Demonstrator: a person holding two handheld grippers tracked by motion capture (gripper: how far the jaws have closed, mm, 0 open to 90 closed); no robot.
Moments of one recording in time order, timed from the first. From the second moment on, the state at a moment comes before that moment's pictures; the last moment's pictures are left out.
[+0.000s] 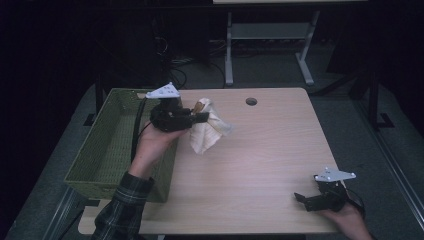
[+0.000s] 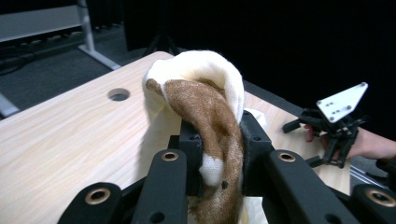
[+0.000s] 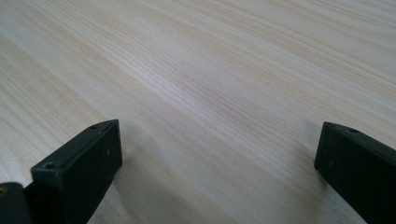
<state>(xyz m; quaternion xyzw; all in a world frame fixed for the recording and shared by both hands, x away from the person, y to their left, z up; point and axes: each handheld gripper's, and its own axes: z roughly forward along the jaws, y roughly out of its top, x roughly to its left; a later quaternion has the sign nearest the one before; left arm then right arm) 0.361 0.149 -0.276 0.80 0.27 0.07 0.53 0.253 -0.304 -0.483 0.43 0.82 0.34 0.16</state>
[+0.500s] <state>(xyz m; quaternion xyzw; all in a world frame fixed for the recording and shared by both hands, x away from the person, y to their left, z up) 0.350 0.098 -0.311 0.81 0.27 0.08 0.52 0.253 -0.304 -0.483 0.43 0.82 0.34 0.16</state>
